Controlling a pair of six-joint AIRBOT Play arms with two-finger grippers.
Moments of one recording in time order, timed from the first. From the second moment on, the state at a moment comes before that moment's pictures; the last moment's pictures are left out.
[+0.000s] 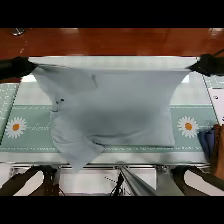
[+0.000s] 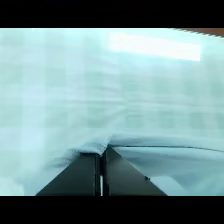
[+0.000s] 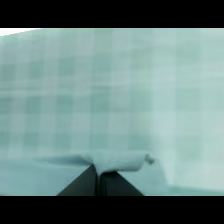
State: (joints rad) left arm 0.18 -1.06 1.12 1.01 -0.89 -1.28; right arm -0.26 -1.25 1.35 -1.02 1.16 1.35
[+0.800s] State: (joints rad) left arm 0.19 -1.53 1.37 1.00 -1.15 -1.43; right arm -0.25 -1.80 1.75 -0.91 1.42 1.39
